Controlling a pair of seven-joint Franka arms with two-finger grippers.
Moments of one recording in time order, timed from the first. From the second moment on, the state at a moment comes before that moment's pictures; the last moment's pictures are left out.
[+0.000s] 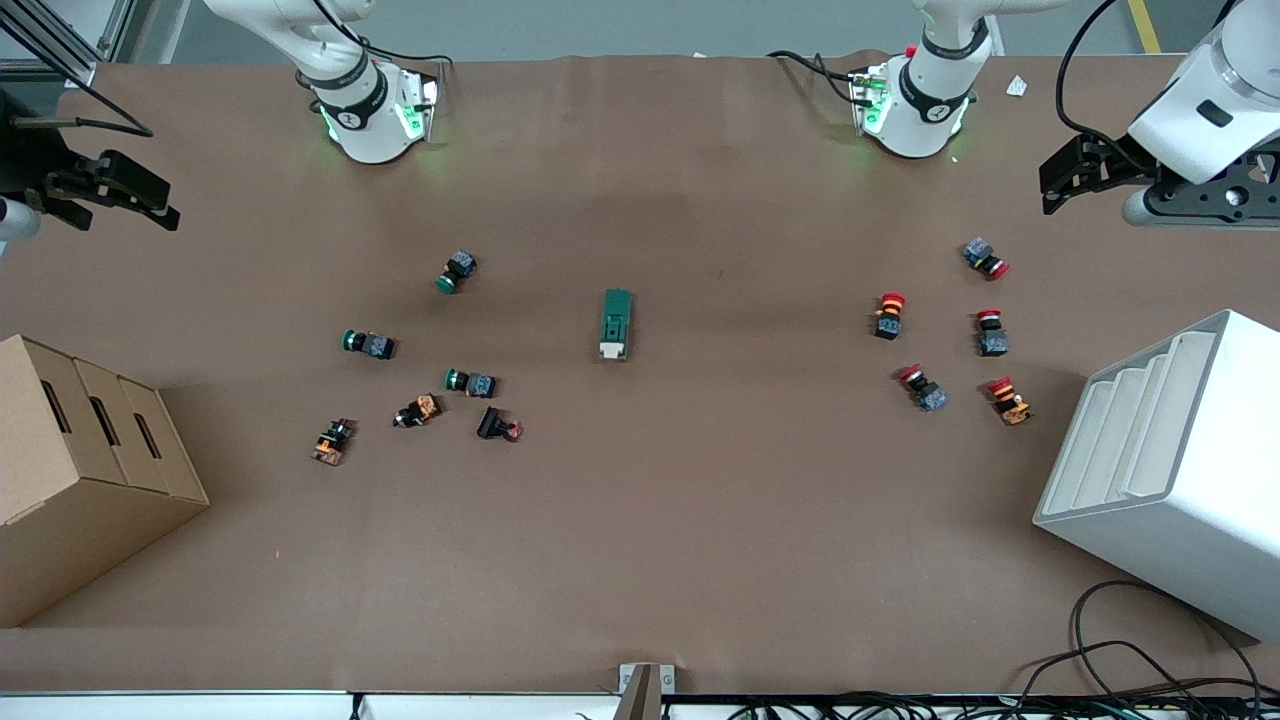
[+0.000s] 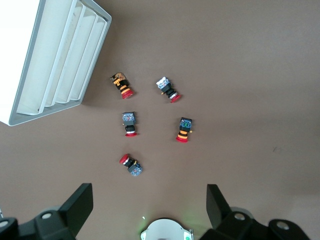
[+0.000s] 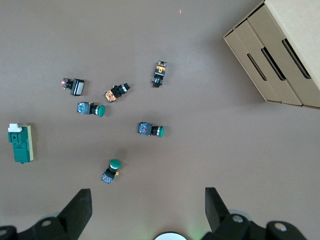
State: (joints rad) left arm 0.02 -0.08 -0.18 -1.58 0.05 1.42 -0.06; right arm -0.01 -0.10 0.02 -1.61 0.03 1.46 0.03
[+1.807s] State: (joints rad) left arm -0.14 0.05 -0.86 -2.01 0.45 2.27 -1.22; right arm -0.02 -0.03 0.01 -1.59 0.03 1.47 0.03
